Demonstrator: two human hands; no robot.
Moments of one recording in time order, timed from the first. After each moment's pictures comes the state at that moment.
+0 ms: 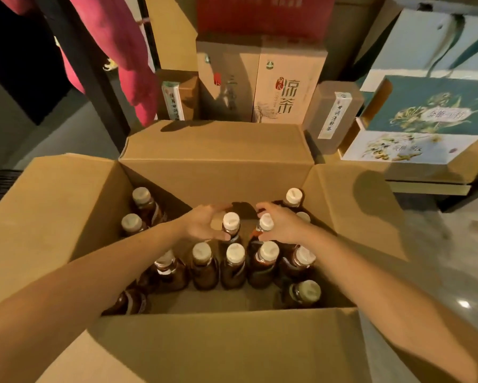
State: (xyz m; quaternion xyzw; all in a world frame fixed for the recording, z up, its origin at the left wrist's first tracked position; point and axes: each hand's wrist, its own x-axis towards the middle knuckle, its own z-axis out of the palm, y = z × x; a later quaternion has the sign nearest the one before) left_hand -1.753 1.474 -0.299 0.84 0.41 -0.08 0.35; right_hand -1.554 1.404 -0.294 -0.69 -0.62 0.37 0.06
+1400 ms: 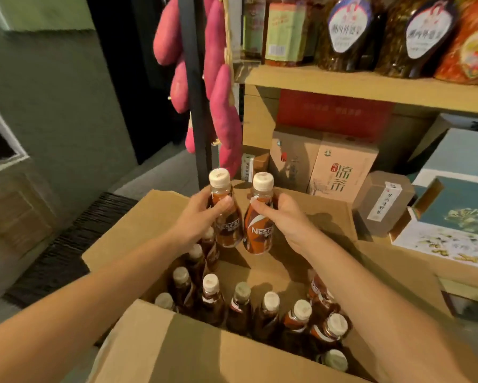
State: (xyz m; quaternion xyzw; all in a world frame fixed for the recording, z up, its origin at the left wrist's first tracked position) left_hand -1.823 1.413 -0.150 0.60 0.50 0.43 0.46; right_hand -1.647 1.424 -0.148 -0.53 -0.55 0.50 0.41
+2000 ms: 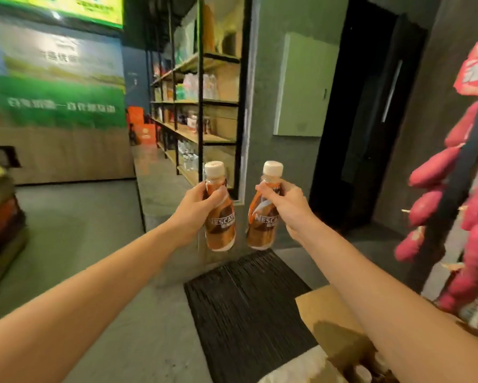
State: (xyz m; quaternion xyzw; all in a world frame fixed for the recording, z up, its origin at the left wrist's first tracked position) left_hand -2.106 1.196 -0.012 0.38 0.63 0.66 0.16; right_hand -1.987 1.331 0.005 -0.21 -0.72 0.56 0.35
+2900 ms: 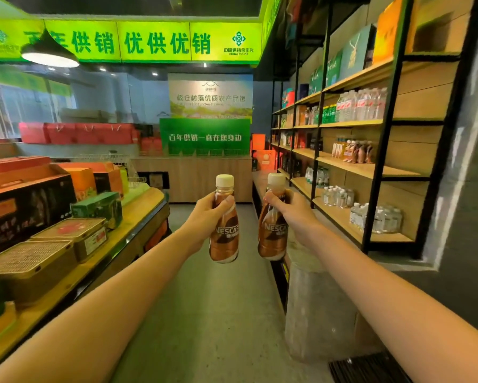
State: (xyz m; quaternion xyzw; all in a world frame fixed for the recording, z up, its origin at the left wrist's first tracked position) left_hand -2.682 0.941 0.005 0.23 0.72 0.65 0.01; right_hand -2.641 1.113 0.010 -0.06 -0.75 0.61 0.22
